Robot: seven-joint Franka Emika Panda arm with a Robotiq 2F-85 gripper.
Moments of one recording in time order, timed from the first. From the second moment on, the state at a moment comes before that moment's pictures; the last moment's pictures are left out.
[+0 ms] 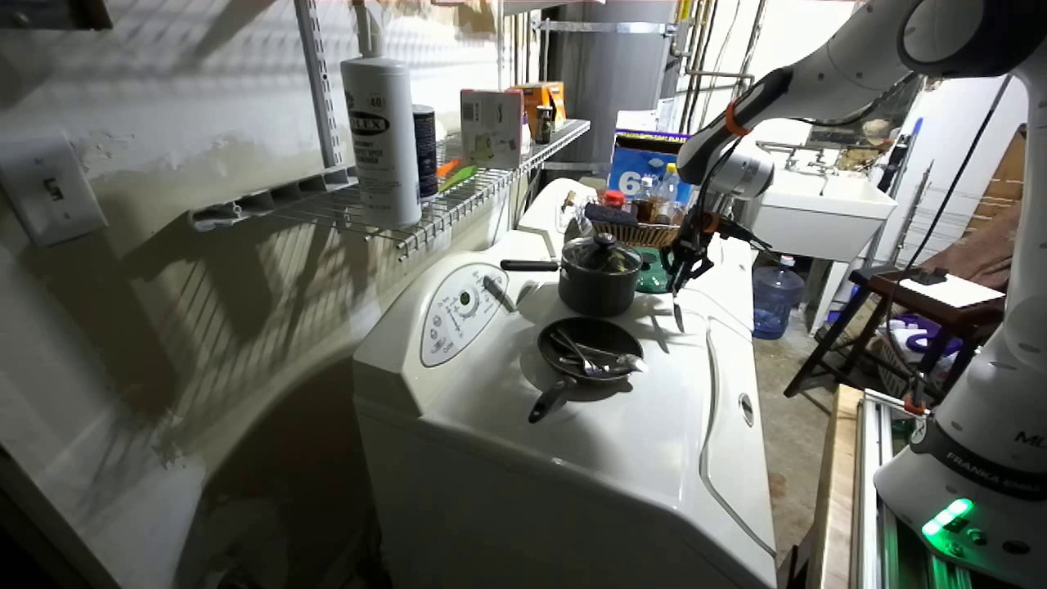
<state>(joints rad) -0.37 0.39 -0.26 -2.05 0.52 2.23 0.06</state>
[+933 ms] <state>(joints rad) -0.42 0.59 -0.21 -1.86 0.59 2.11 0.09</state>
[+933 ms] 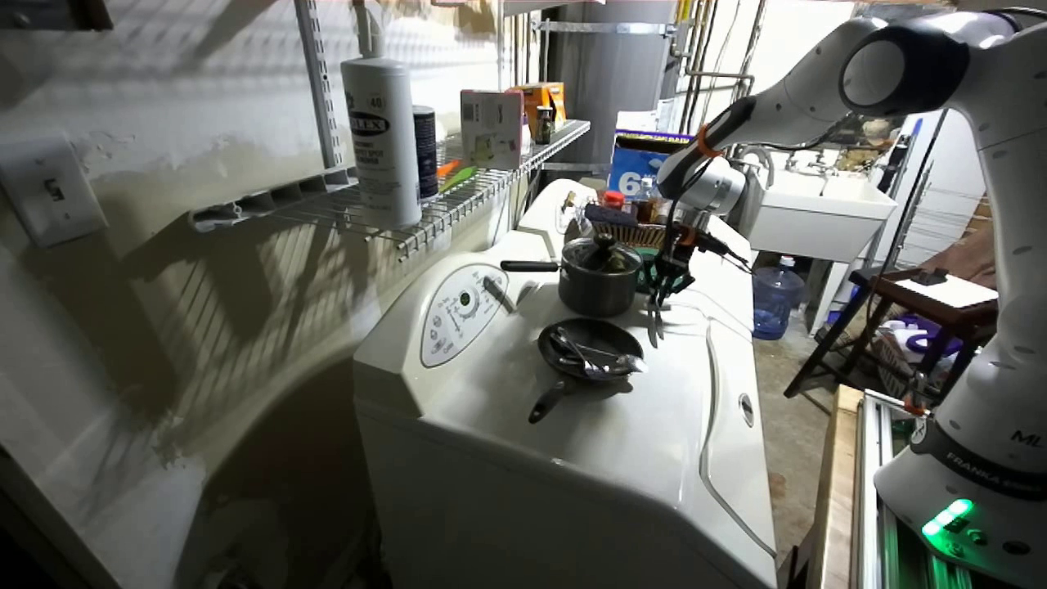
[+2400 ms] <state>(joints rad) -0.34 0.49 -0.24 -2.02 0.52 2.10 0.23</state>
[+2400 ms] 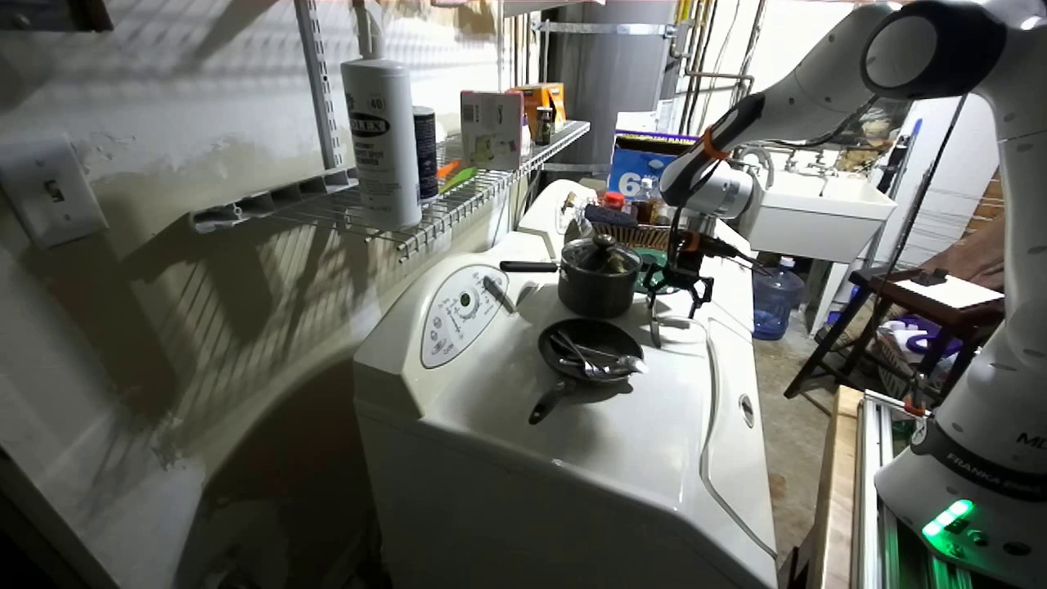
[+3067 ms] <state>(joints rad) -0.01 0.07 -0.32 -2.50 -0.07 2.36 0.78</state>
